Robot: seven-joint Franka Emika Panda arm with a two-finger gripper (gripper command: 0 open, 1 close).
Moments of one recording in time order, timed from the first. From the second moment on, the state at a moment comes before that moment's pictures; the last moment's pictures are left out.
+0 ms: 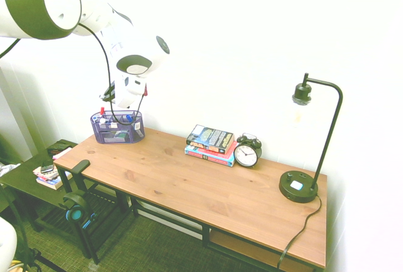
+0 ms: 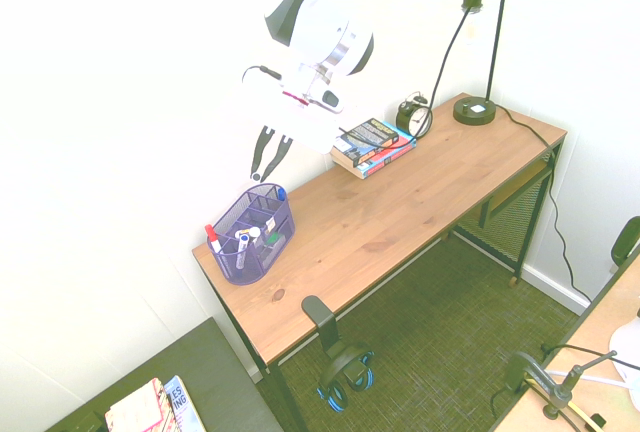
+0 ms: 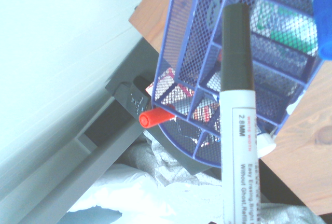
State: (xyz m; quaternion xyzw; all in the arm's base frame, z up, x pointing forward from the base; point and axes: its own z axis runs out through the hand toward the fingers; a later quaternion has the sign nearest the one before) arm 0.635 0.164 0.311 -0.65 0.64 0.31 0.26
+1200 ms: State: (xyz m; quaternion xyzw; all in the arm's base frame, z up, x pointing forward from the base) arm 0.678 0.148 0.248 -0.55 0.70 0.34 0.30
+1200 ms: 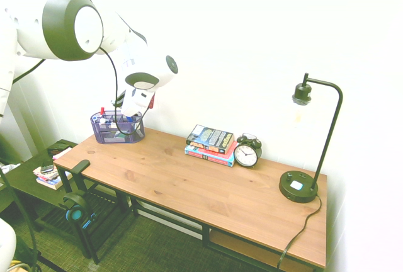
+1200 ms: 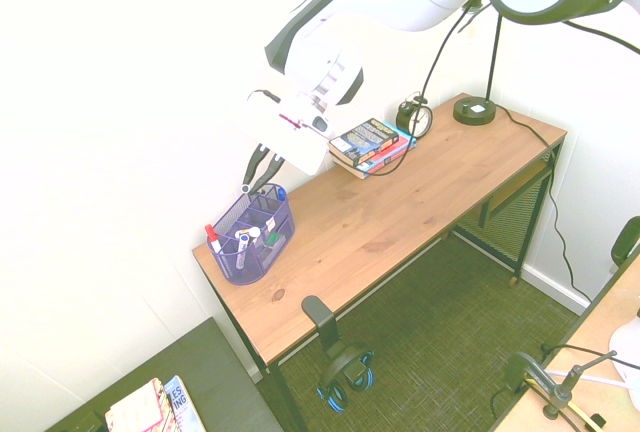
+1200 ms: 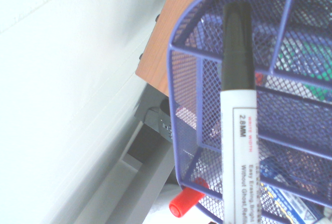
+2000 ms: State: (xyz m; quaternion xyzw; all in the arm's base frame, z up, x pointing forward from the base) arm 0.697 0.105 0.247 -0.50 0.72 0.34 0.33
